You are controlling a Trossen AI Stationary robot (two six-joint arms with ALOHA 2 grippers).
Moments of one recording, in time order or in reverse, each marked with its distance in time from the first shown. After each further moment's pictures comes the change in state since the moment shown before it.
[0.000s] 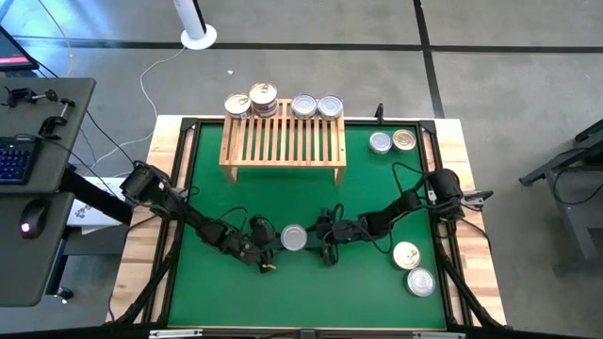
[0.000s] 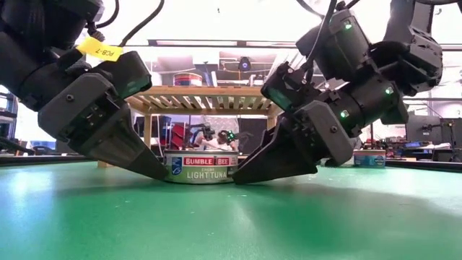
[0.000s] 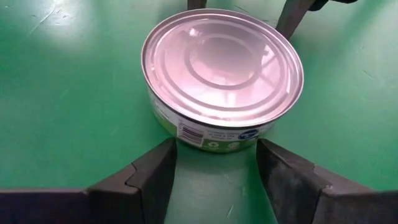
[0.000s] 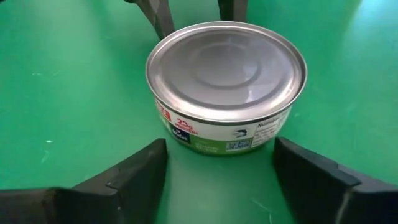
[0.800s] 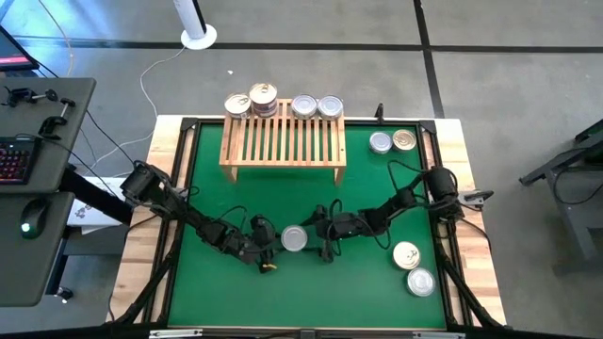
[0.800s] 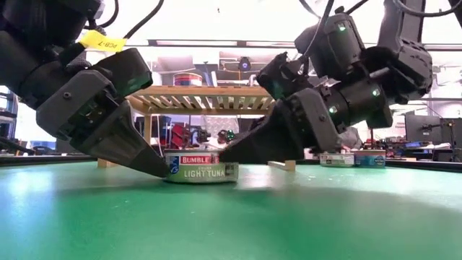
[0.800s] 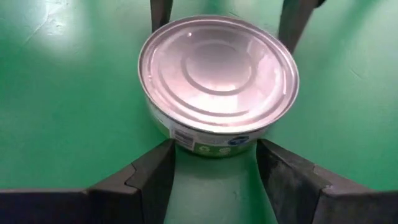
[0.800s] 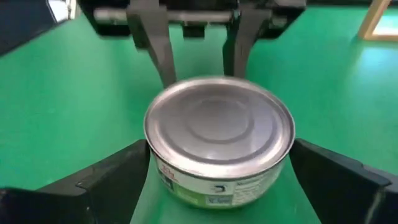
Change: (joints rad) left arm 0.007 -0.001 -0.005 0.044 0.004 0.049; right arm -0.048 0.030 -0.003 0.203 -0.075 -0.102
